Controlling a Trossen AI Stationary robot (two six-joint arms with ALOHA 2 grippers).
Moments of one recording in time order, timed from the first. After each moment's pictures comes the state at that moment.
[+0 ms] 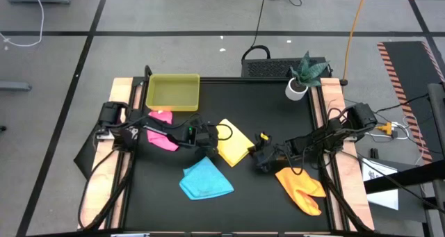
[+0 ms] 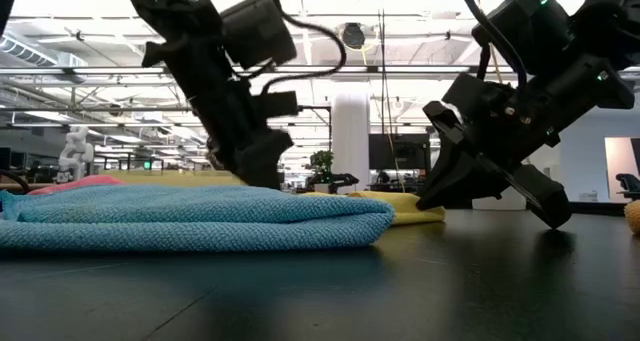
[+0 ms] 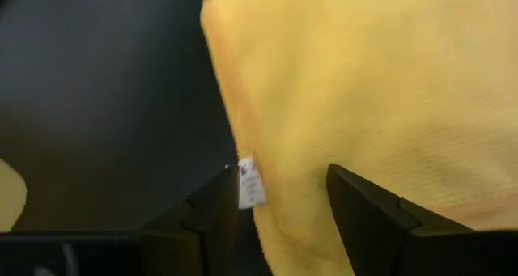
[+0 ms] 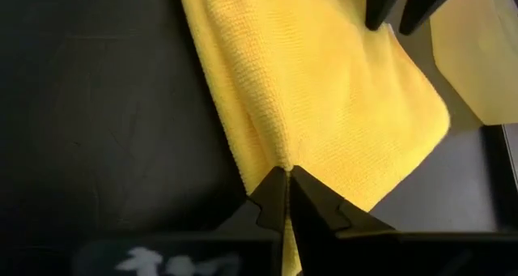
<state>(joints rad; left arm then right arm) -0.06 1.80 0.96 -0.24 -0.45 -0.39 0.26 1.62 0.43 0.45 0.42 -0.47</state>
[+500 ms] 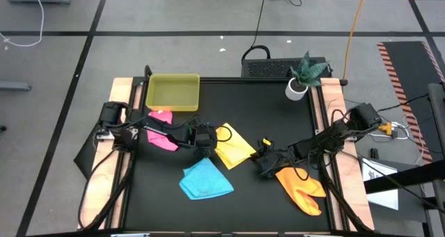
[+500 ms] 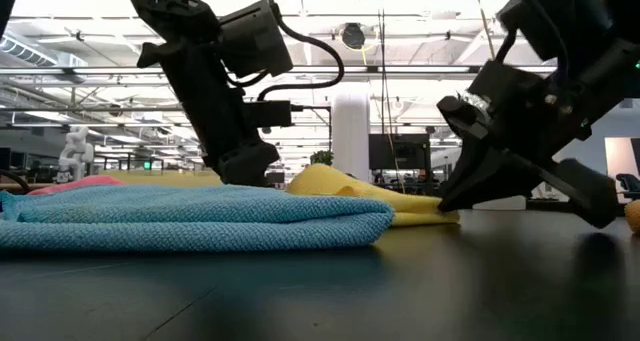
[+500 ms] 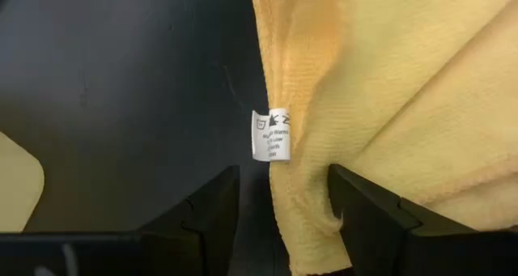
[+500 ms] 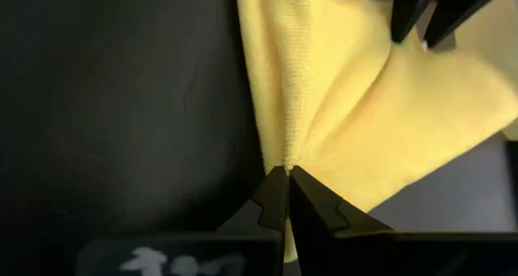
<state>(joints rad) -0.06 1.81 0.96 -0.32 -0.45 -0.37 0.36 1.57 0.43 0.36 0.43 -0.40</state>
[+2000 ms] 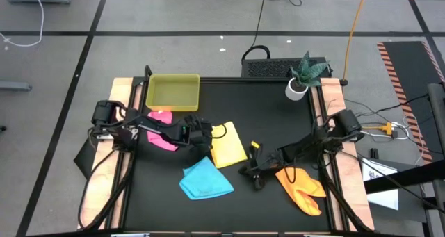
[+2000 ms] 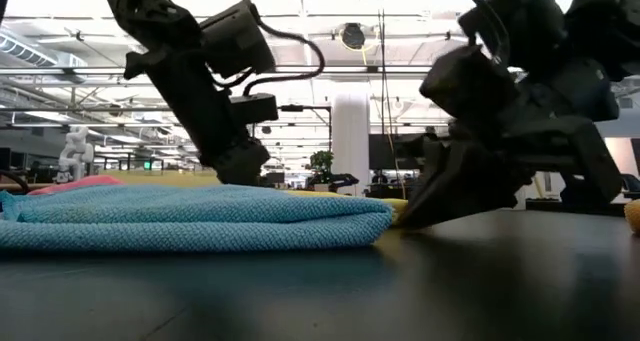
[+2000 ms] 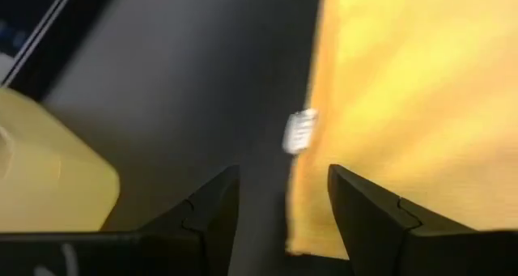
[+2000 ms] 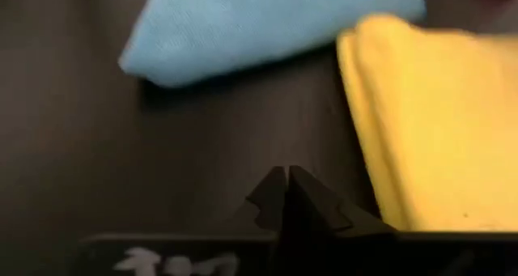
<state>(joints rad) -0.05 1.73 0.84 -0.16 -0.58 -0.31 0.33 1.81 0.57 0.63 0.10 -0.04</state>
